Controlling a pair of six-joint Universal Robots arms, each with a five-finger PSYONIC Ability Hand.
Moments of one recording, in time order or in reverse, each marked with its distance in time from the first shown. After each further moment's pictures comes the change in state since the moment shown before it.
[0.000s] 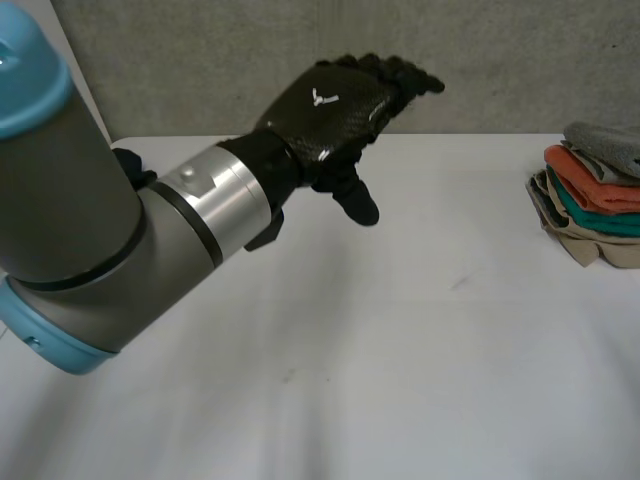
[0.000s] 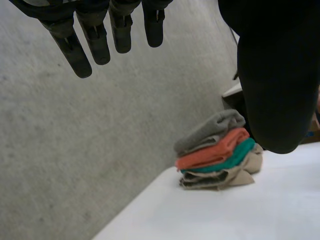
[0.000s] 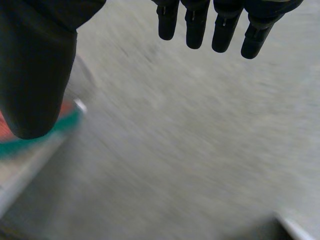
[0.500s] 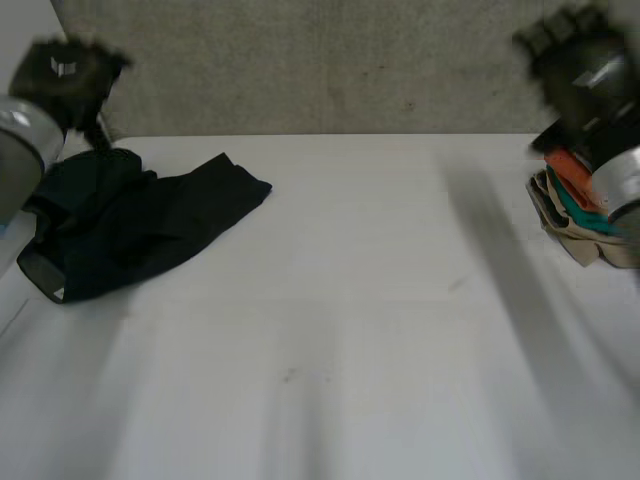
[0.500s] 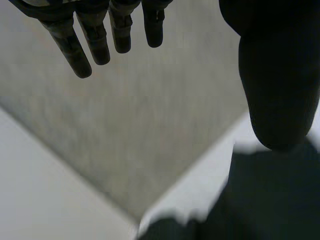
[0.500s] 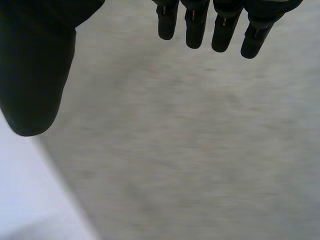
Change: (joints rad) left arm 0.562 -0.170 0.104 -0.043 -0.216 0.414; right arm 0.798 -0.286 0.502 -0.476 0.201 0.006; left_hand 0.000 -0.003 0.000 0.000 -0.001; right_hand 0.000 0.000 0.000 0.000 0.000
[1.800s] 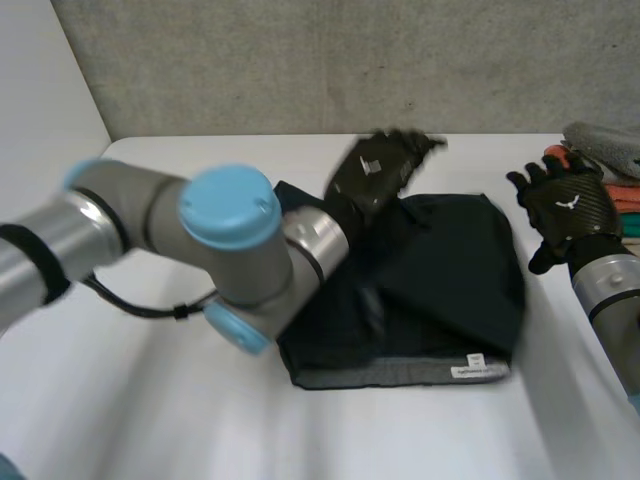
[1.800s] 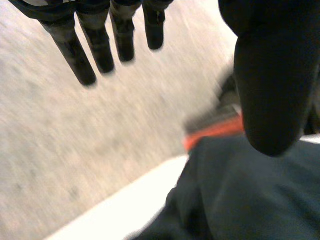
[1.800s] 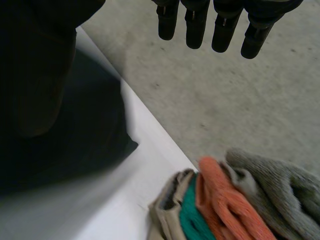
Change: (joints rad) left arm -0.650 -0.358 0.140 0.310 0.078 -0.481; right arm -0.040 0.024 0.239 0.061 0.123 -0.102; left_hand -0.001 0.047 0.043 0.042 0.028; right_hand 0.000 0.000 0.000 0.000 0.000
